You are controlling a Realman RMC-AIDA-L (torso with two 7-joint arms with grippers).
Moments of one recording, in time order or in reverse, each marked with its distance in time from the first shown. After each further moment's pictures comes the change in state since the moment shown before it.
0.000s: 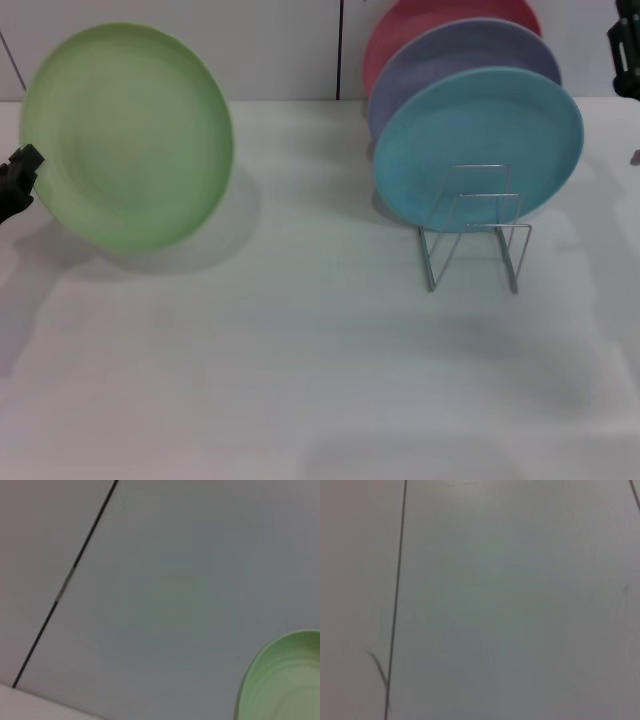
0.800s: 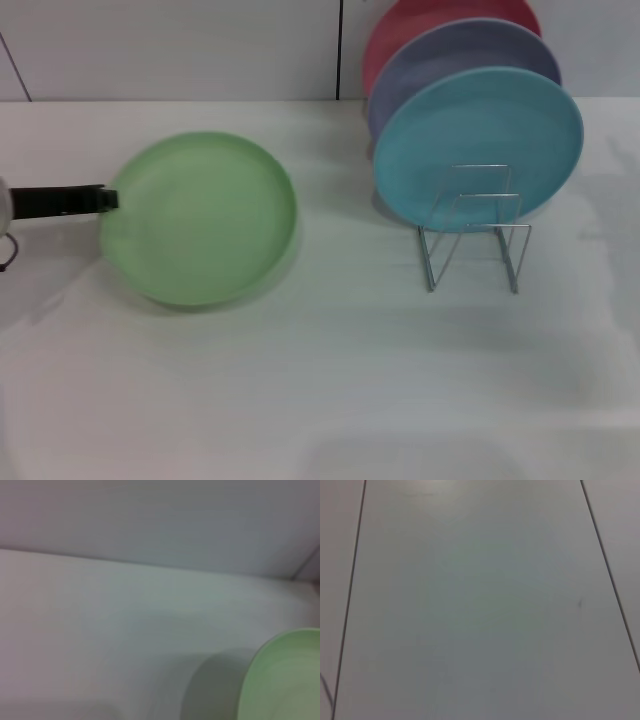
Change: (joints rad) left arm -0.208 0.012 0.075 0.466 1.248 0.131 -1.170; right arm 0.011 -0.004 0.106 -0.010 0.000 0.000 0.007
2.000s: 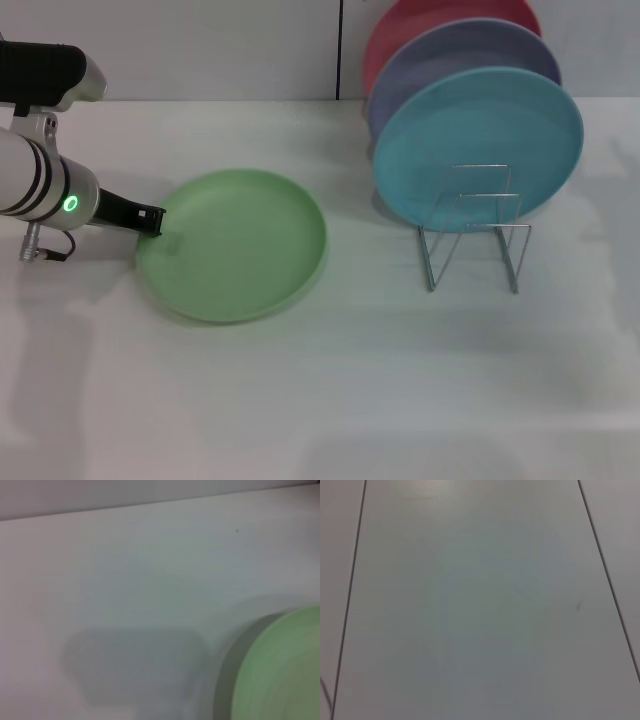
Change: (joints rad) left arm -0.204 -0.001 0.303 -0.099 0.392 0.032 -0.422; right arm -0.004 0.000 0.000 0.000 0.000 -0.010 0.000
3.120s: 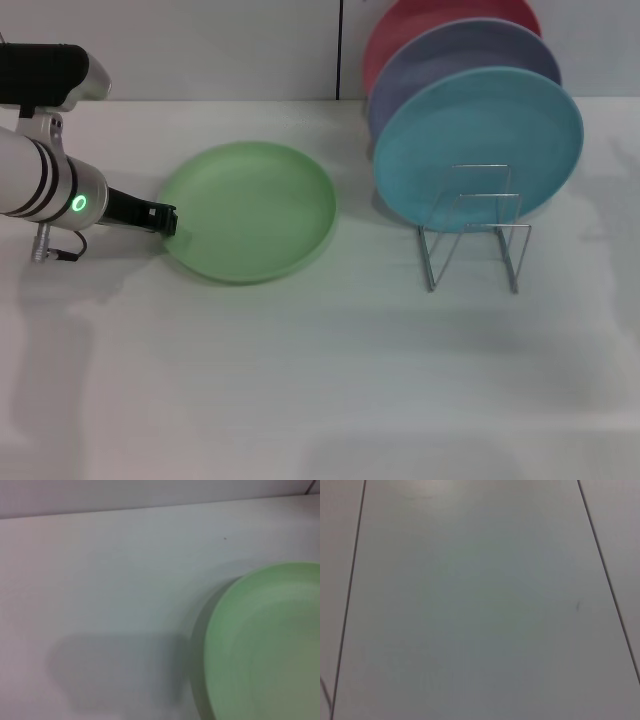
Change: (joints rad) left arm 0.005 -0.003 0.009 -0.004 -0.050 0.018 0.000; right arm -0.001 0.000 0.000 0.000 0.000 0.000 0.000
